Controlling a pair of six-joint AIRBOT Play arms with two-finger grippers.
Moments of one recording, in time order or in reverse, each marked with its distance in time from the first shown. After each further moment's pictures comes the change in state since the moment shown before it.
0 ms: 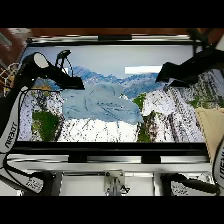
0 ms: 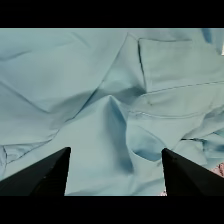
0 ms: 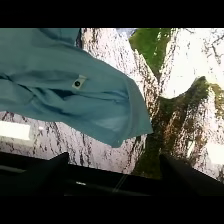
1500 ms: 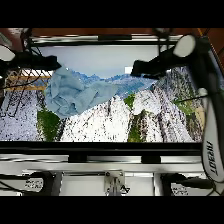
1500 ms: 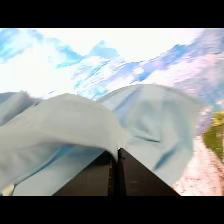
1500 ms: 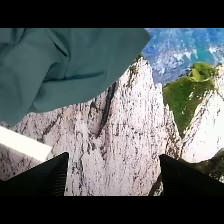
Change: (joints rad) left arm 0.166 0.194 -0.013 -0.164 0.219 0.063; right arm 0.157 -0.071 0.001 0.039 -0.315 -0.026
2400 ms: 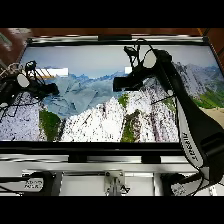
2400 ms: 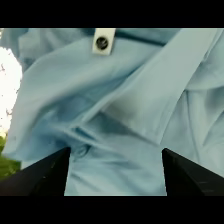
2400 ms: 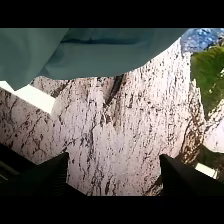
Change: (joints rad) left arm 0.033 0.035 -0.397 0.414 0.137 -0.344; right arm 0.172 -0.194 -0.001 0.042 -0.004 -0.051
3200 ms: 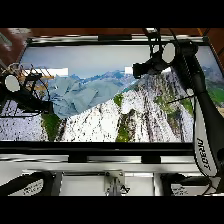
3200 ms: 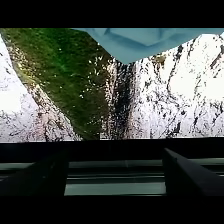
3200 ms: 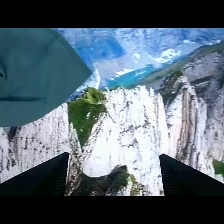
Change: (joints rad) left arm -0.111 0.273 -0.086 0.130 -0.551 0.114; right arm -0.085 0.121 0.000 -0.270 -0.119 -0.074
